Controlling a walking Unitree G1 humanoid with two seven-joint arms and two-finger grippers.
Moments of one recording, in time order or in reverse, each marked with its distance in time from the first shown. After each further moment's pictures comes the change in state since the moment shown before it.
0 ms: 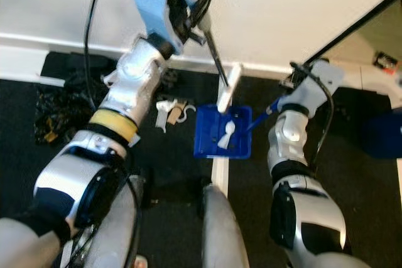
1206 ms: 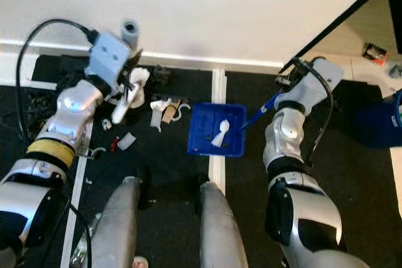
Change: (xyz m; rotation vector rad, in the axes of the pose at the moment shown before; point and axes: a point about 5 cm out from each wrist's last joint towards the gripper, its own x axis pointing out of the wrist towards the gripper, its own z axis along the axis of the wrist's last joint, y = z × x) left arm -0.117 0.044 -0.088 0.382 0.520 0.074; right arm 0.002 0.009 -0.001 0.068 0.039 0.034
